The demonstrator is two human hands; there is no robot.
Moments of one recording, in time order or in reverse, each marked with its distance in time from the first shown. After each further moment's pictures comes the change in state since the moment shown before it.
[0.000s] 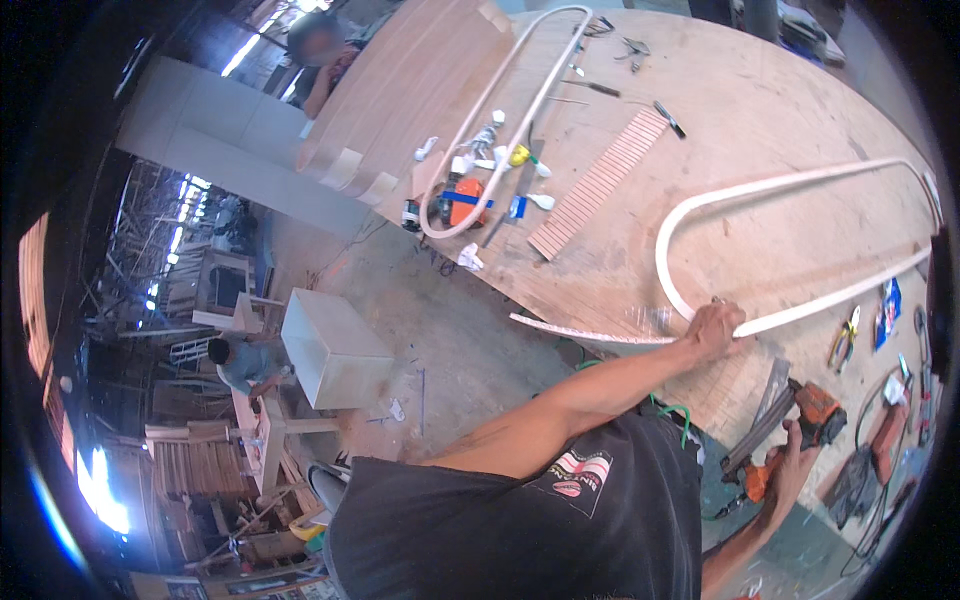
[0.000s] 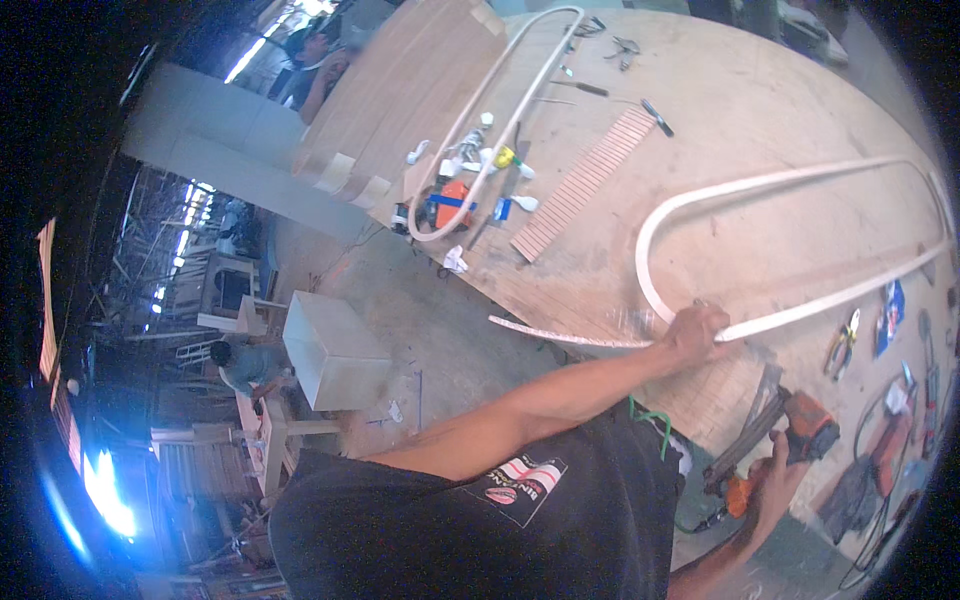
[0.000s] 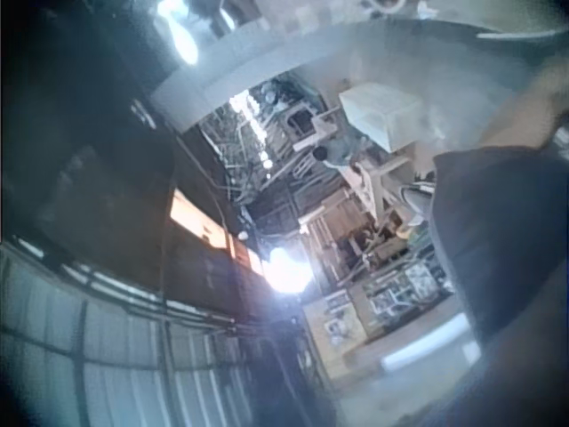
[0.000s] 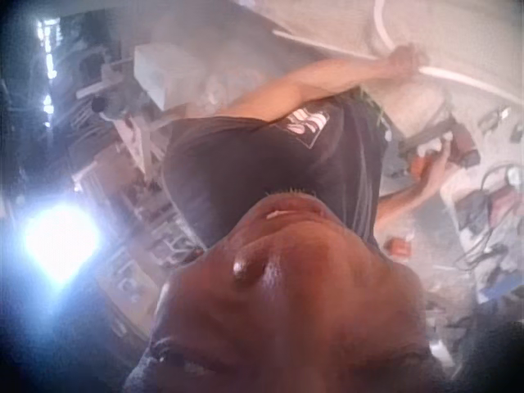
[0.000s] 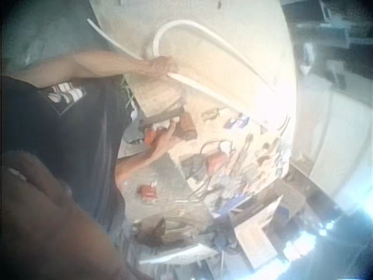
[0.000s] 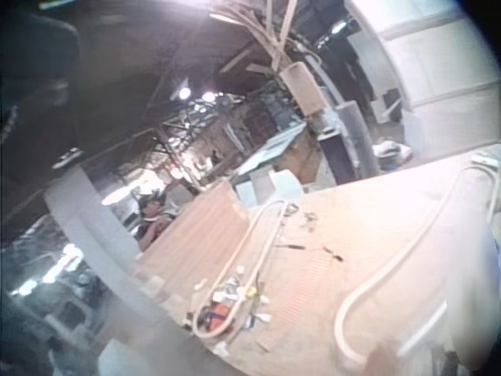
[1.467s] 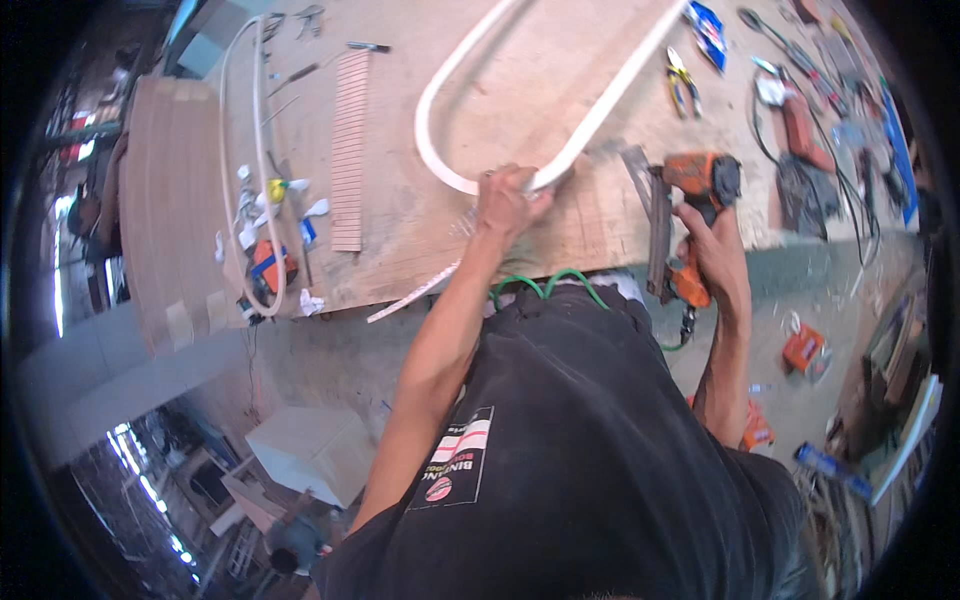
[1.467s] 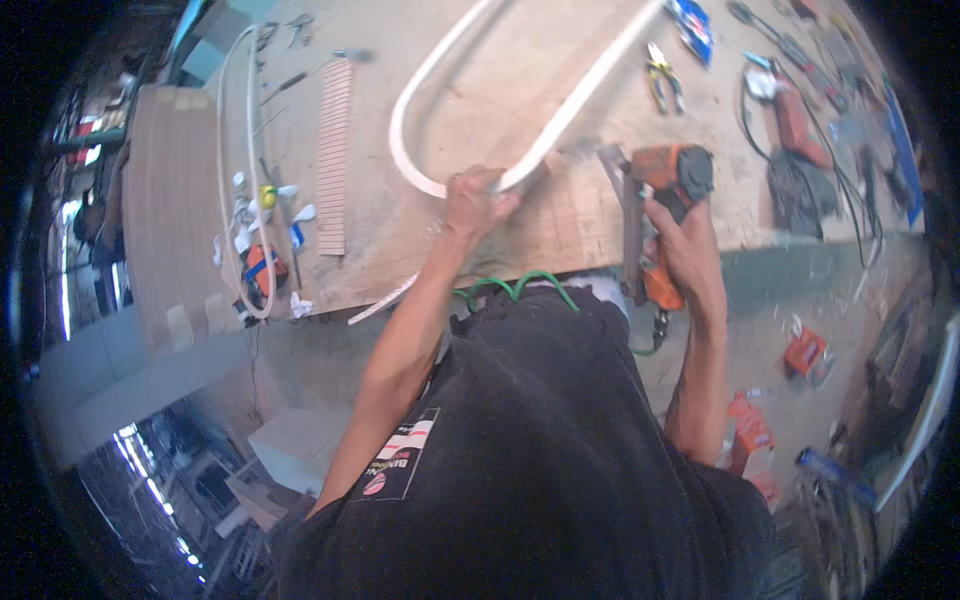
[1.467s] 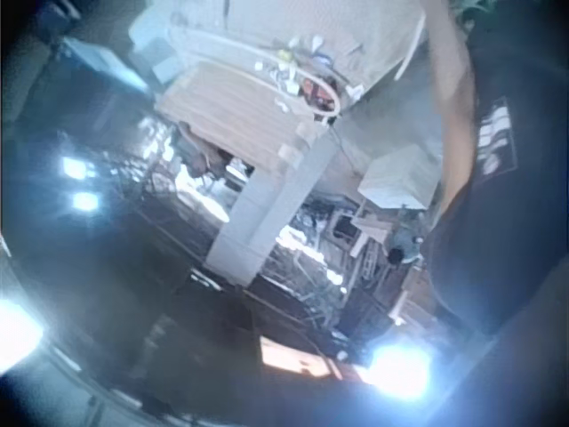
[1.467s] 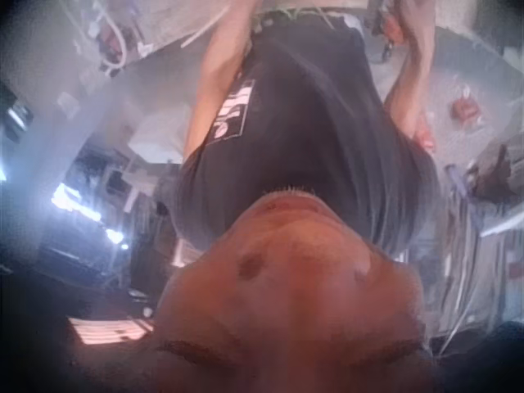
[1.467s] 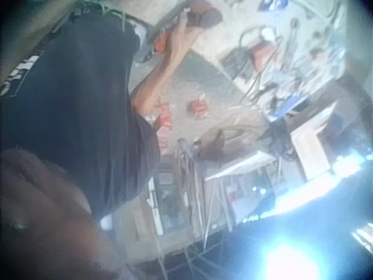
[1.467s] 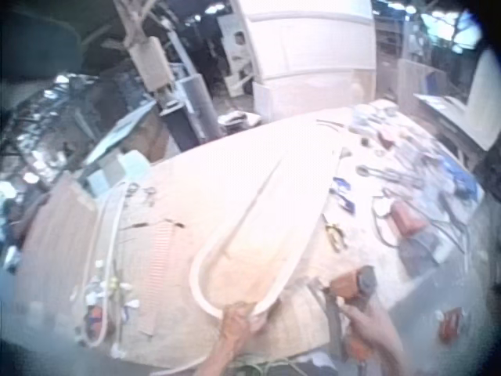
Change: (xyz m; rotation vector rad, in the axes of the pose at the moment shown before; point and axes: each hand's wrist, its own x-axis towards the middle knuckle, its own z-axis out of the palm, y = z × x) left_hand -0.023 -0.028 -0.049 0.034 -0.113 0.151; right_hand -0.012 -0.016 0.010 -0.024 -0.016 -0.086
